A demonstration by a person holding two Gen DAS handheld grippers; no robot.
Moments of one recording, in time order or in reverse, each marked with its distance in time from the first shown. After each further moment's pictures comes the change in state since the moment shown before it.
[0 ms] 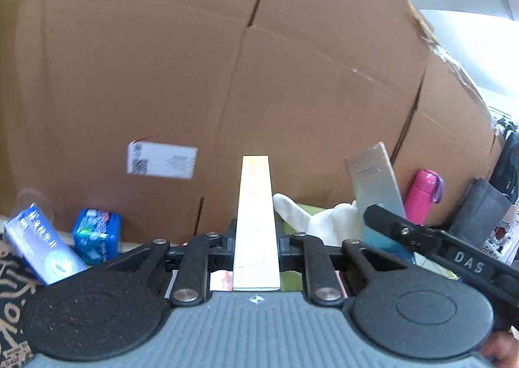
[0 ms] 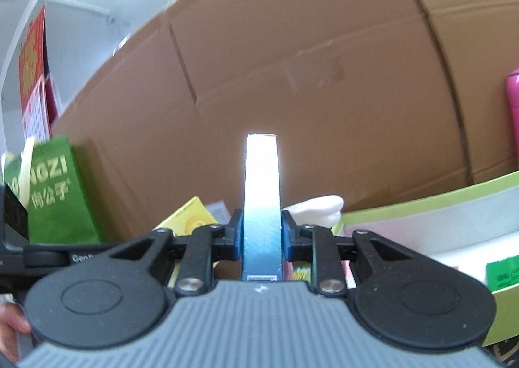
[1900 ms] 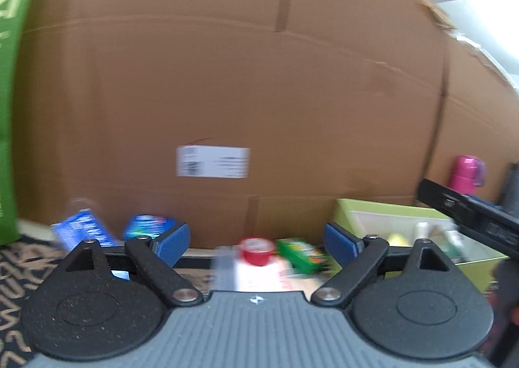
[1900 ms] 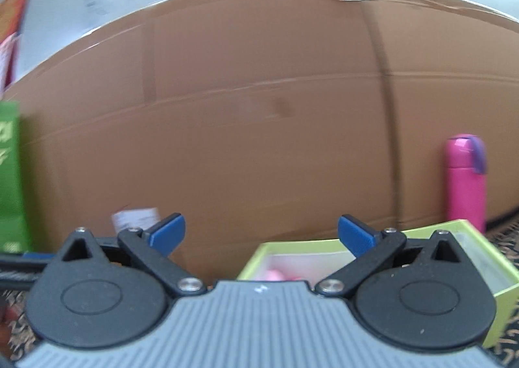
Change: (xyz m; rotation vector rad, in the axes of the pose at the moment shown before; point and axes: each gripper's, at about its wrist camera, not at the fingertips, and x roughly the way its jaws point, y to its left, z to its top) left arm -0.017 0.017 -0.036 0.079 -0.093 0.223; right arm -0.004 0.017 -0.017 -0.227 -0.106 -0.249
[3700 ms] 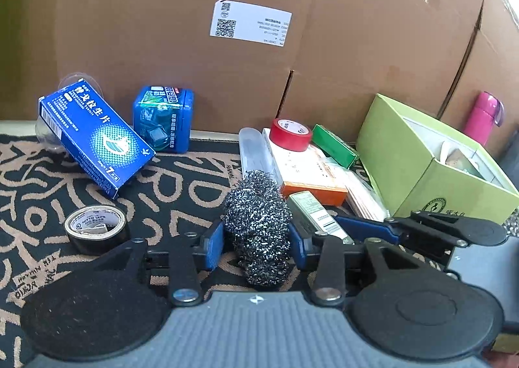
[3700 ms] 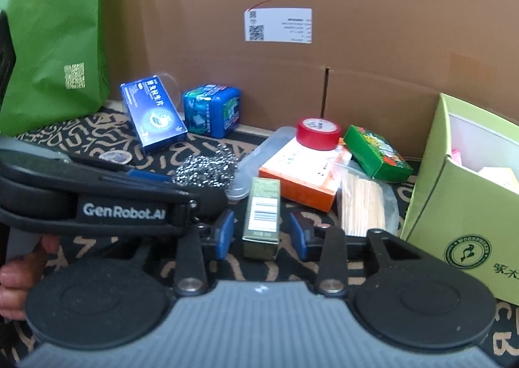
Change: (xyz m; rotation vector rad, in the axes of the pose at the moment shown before) left arm 0.040 0.051 -0.051 -0.063 0.347 -0.091; right arm 0.050 0.109 -0.091 -0.241 0.544 0.250
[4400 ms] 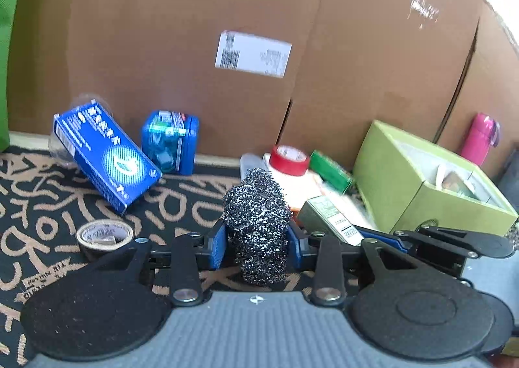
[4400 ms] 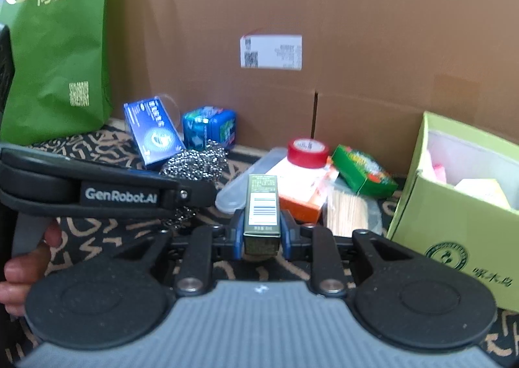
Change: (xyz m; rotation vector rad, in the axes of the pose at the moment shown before) left arm -0.019 0.002 0.000 -0.025 -0.114 0.002; right arm -0.024 -0.007 0.000 0.002 -0.101 -0.007
